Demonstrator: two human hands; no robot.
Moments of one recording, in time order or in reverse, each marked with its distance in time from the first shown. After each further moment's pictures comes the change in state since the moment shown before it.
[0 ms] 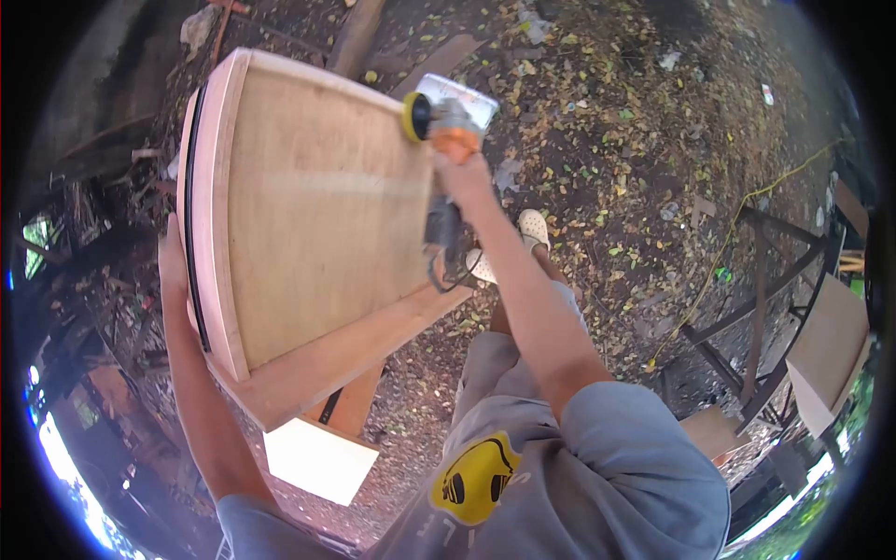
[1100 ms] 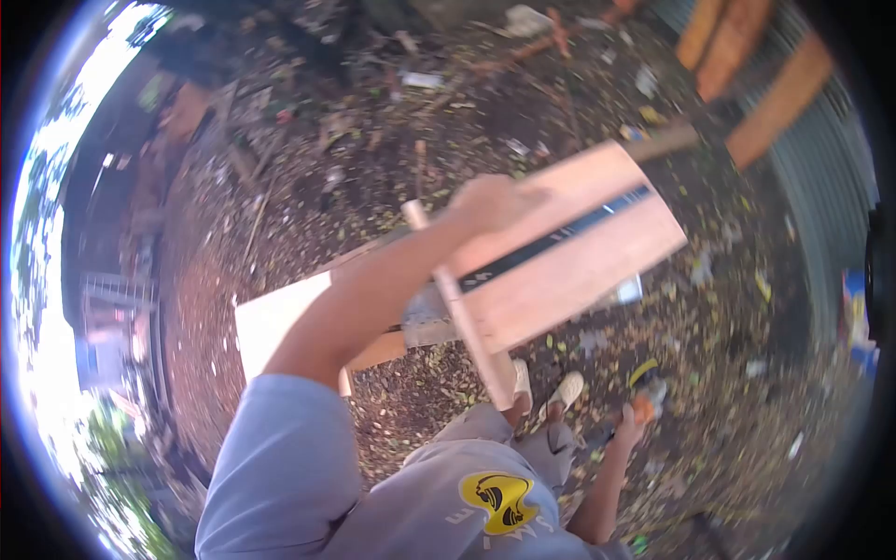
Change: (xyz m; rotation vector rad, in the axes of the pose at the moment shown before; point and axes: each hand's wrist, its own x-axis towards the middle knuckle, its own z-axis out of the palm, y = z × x) left_hand -0.140 0.166 0.056 0.249 -0.052 -0.028; right_hand -0.044 0.078 -0.265 0.073 -0.044 0.057
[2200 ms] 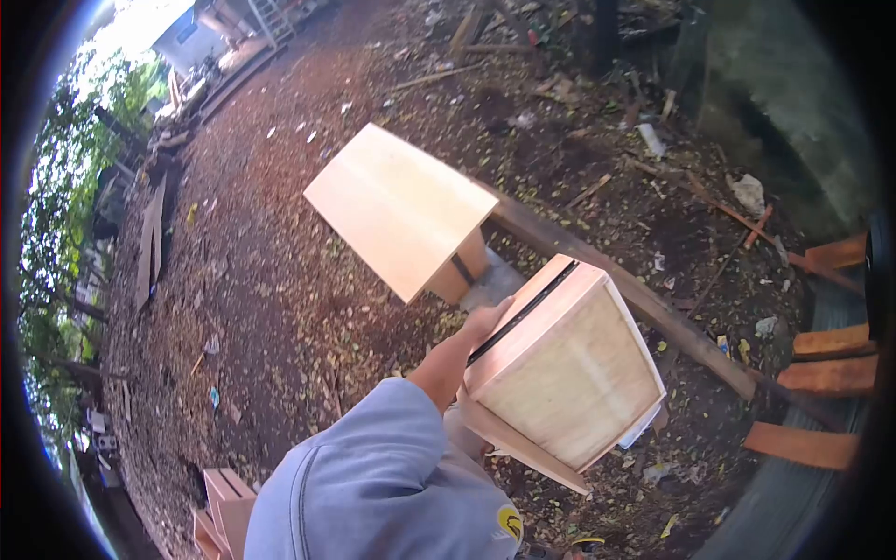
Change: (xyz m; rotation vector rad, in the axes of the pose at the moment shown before) left_hand -0.172 -0.245 0.277 -1.262 0.297 -1.012; right_hand -0.035 -0.160 0.080 -0.566 -0.267 -0.310
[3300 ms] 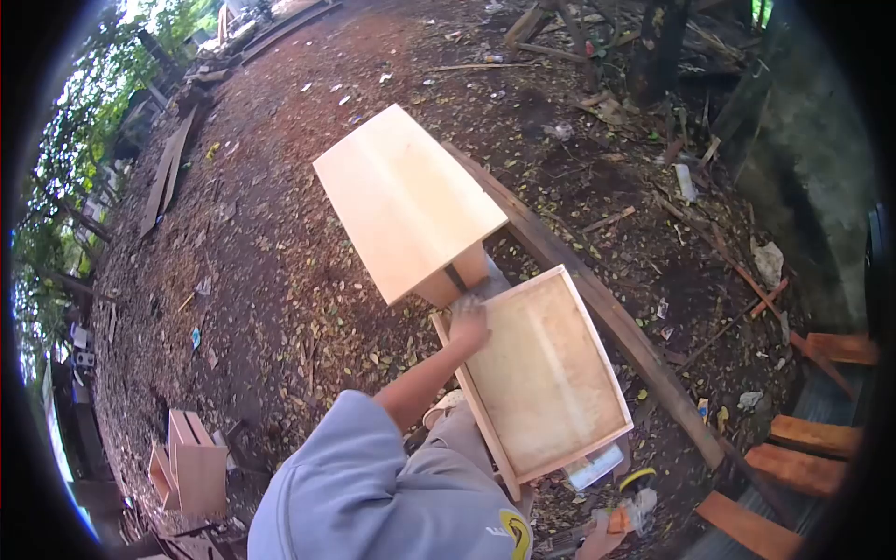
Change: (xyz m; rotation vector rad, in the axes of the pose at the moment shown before) left_hand 0.082 -0.036 0.043 0.785 0.490 0.332; right_hand 0.147 -0.097 0.033 -0.265 -0.298 -0.390
